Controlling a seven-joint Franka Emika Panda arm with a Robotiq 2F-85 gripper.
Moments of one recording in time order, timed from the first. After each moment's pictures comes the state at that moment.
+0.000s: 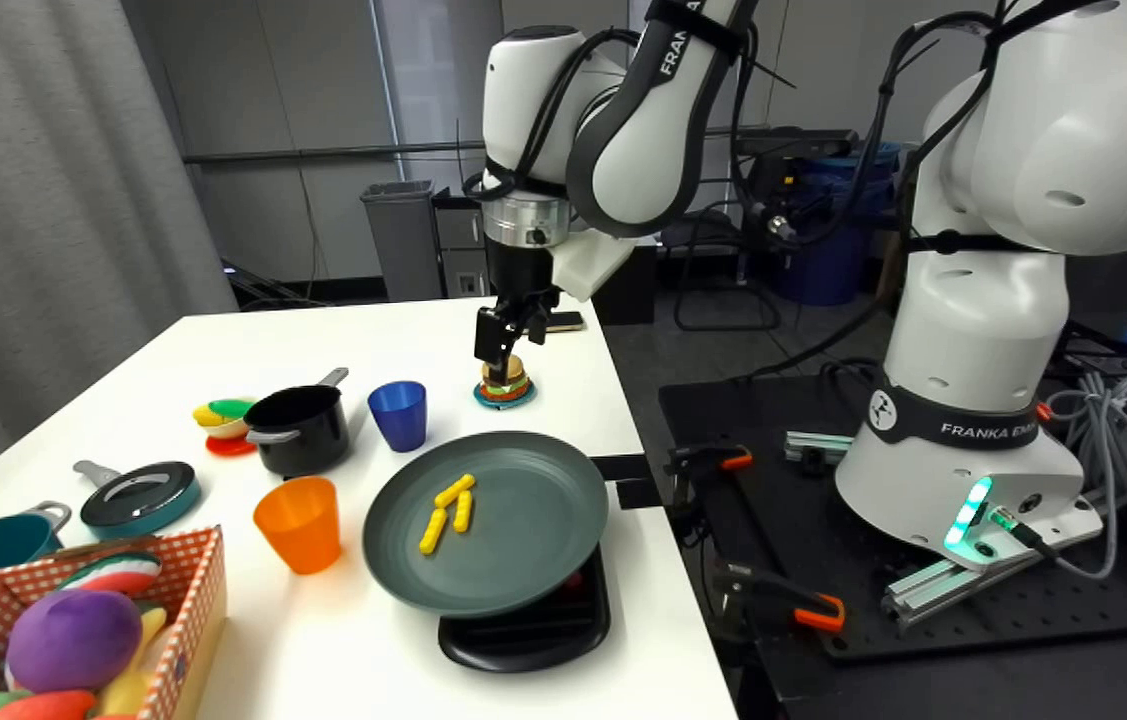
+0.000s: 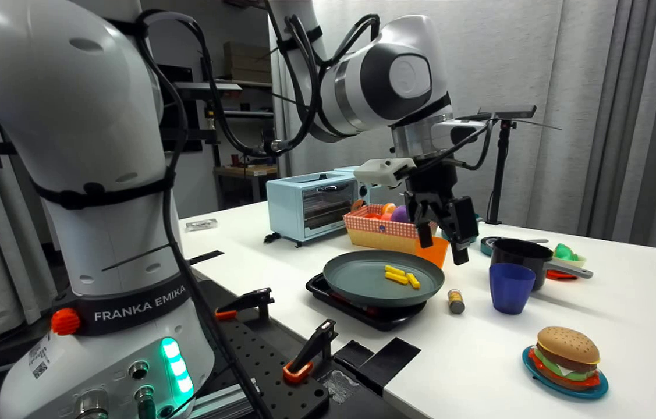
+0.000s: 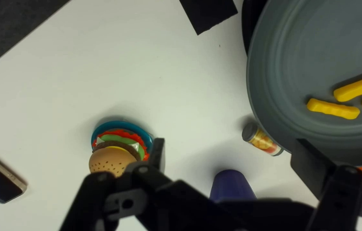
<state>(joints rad) -0.37 -0.05 -0.08 -2.75 -0.36 2.89 0.40</state>
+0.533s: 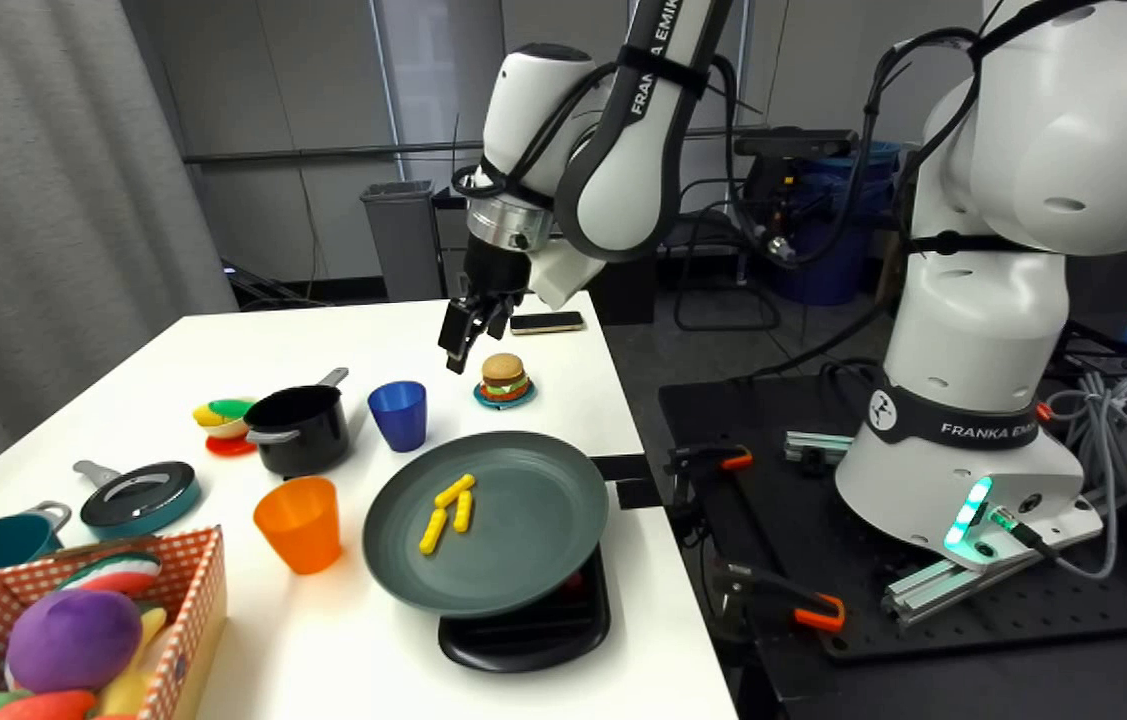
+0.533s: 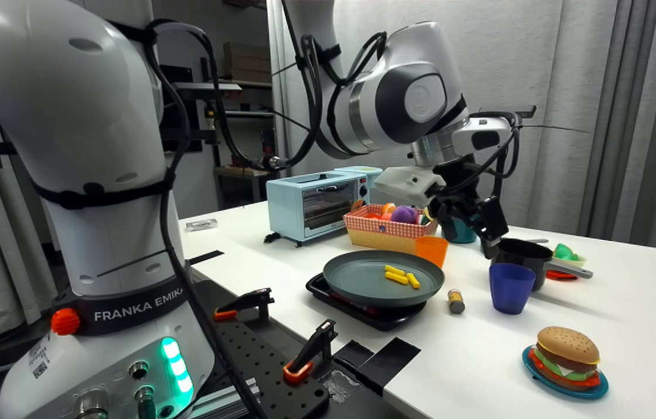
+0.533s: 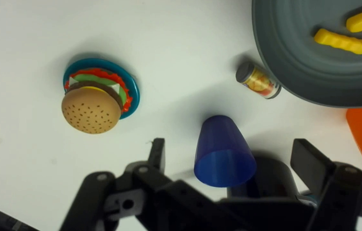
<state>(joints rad) -0.38 0.07 -0.11 -2.71 -0.36 3.18 0.33</state>
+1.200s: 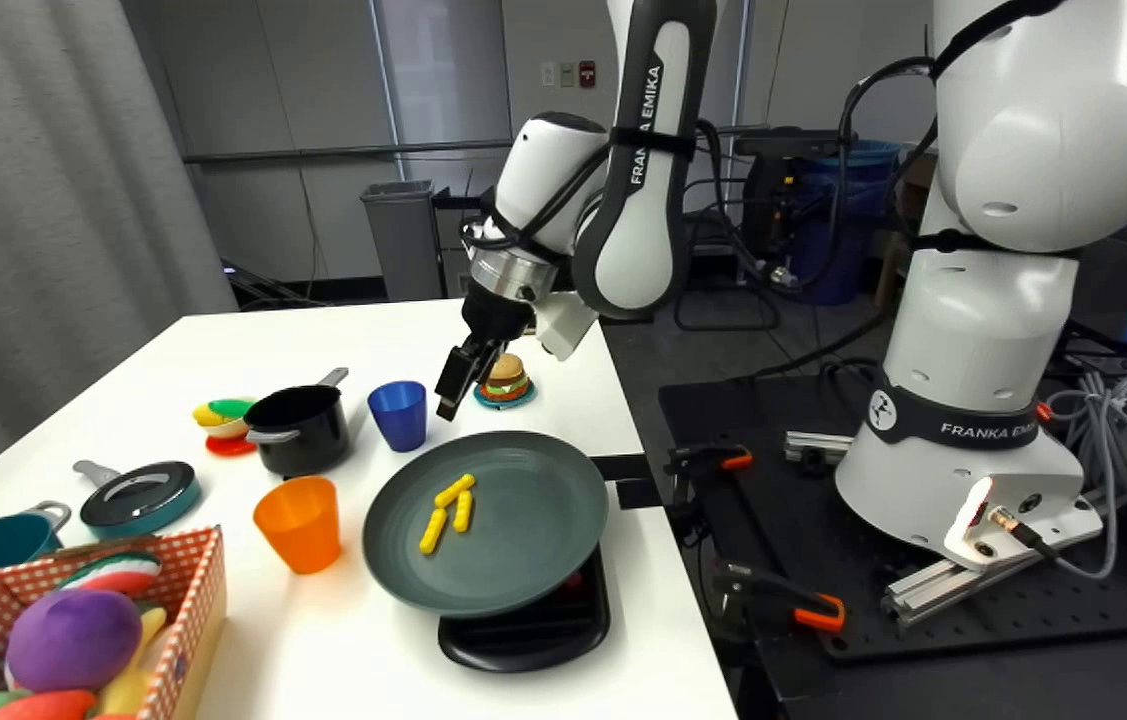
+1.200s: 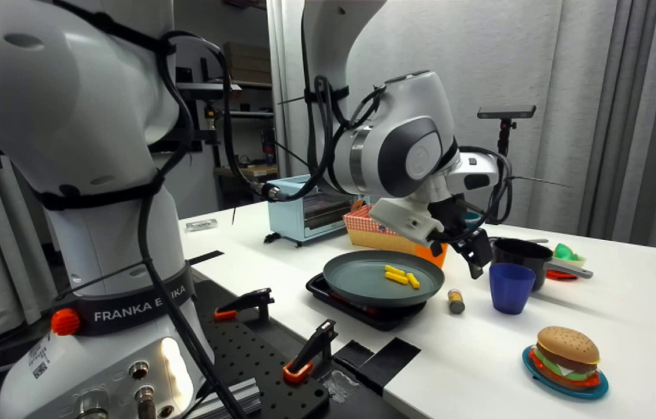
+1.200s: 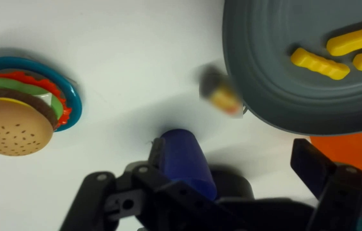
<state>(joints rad) -0.64 0.29 0.13 -2.68 -0.46 3.43 0.28</state>
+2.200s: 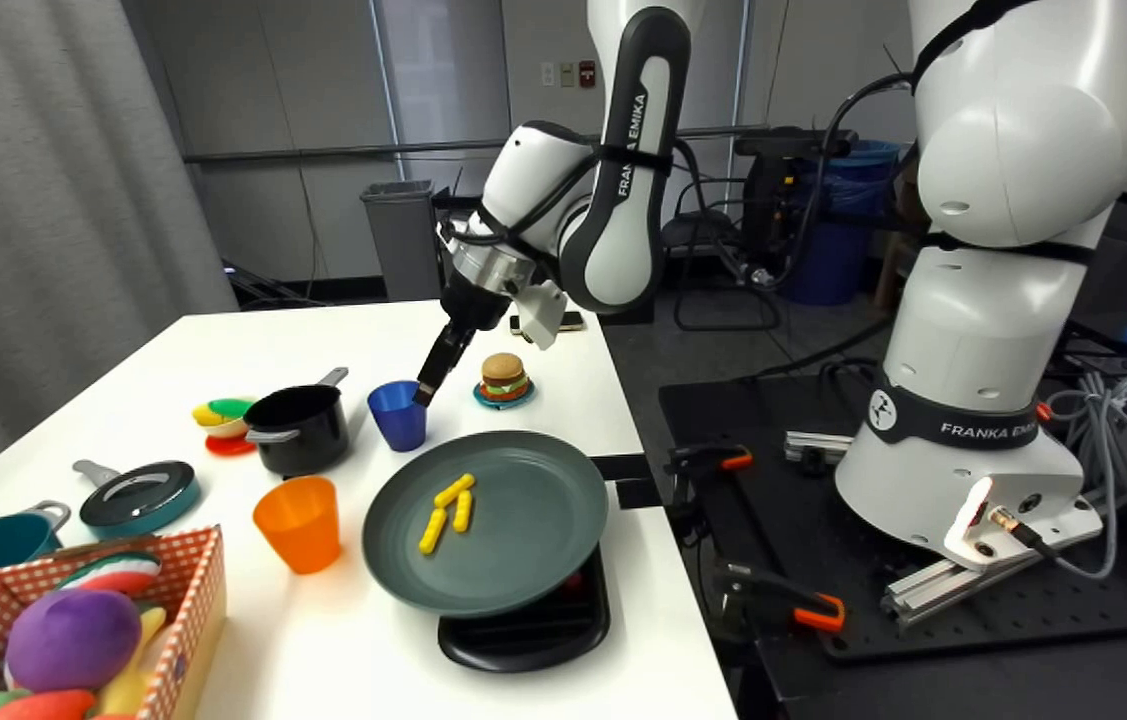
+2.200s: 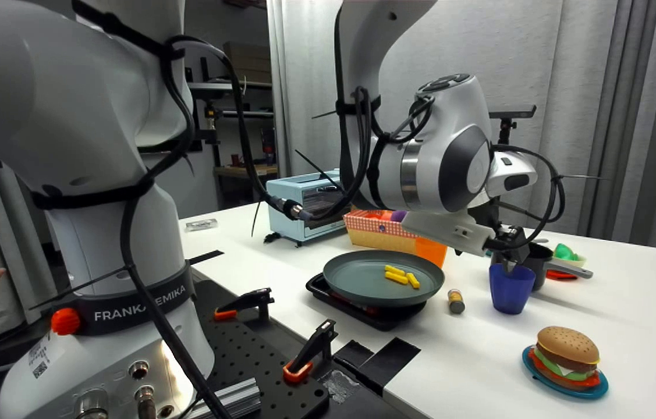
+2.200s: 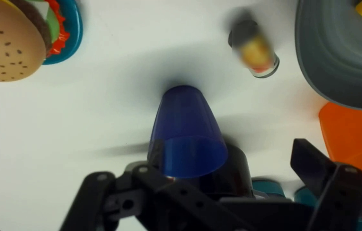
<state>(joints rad) -0.84 0.42 0.22 -2.52 -0.72 3.47 0.25</state>
